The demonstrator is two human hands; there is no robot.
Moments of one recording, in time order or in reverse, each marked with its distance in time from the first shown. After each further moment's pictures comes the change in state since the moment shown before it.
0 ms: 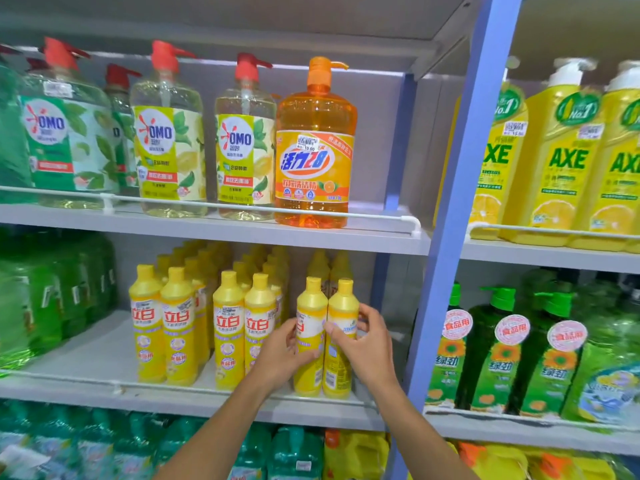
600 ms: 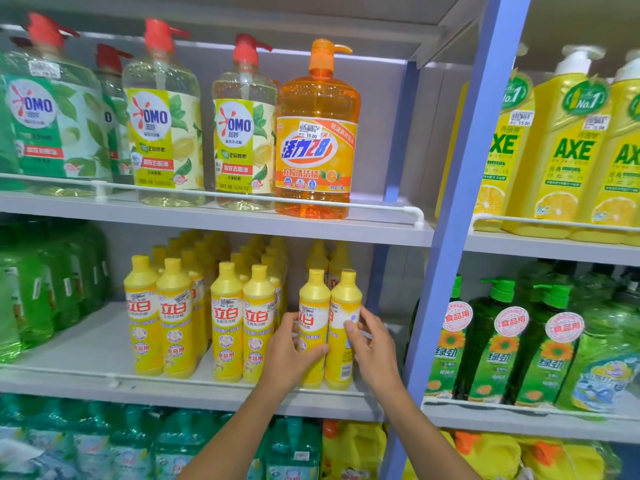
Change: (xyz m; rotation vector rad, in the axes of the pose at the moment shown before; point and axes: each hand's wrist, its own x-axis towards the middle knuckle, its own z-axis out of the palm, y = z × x) left_hand -0.013 -0.006 0.022 0.118 0.178 0.045; right_hand -0.013 0.015 -0.014 0.043 -0.073 -0.011
